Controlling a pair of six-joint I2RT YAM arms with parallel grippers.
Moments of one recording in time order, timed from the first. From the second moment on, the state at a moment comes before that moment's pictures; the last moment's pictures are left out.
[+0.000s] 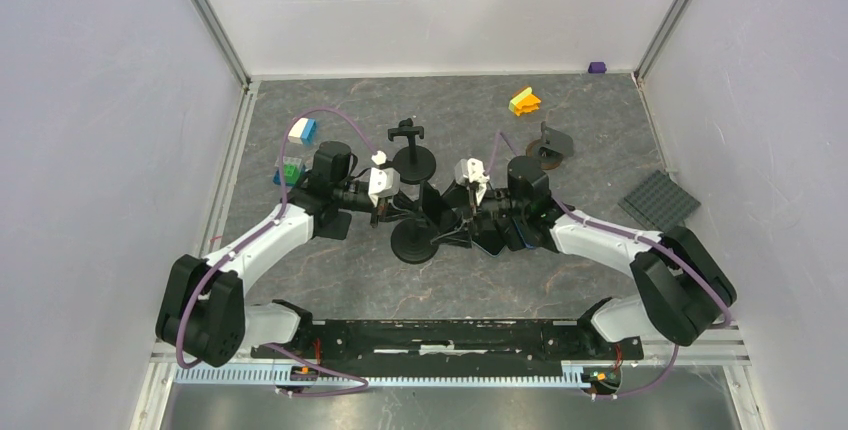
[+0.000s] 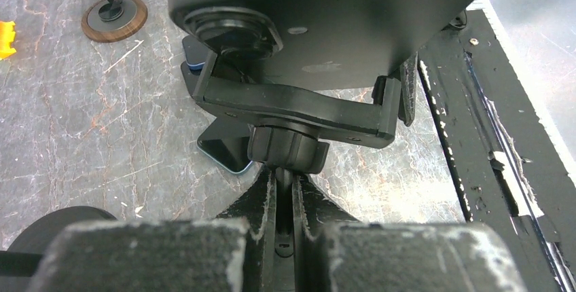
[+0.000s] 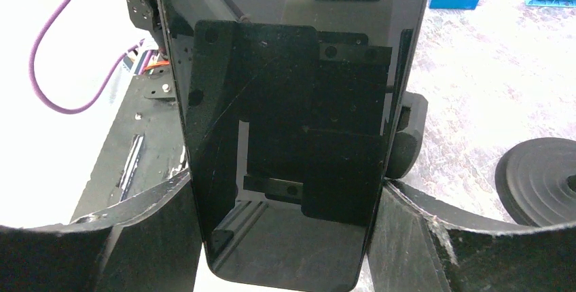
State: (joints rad) left arm -0.40 1.27 0.73 -0.02 1.16 0.59; right arm 0.63 1.39 0.64 0.55 -0.99 -0.08
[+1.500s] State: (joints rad) left arm -0.42 1.29 0.74 -0.02 1.15 0.58; right arm 0.61 1.57 0.64 0.86 -1.07 0.10
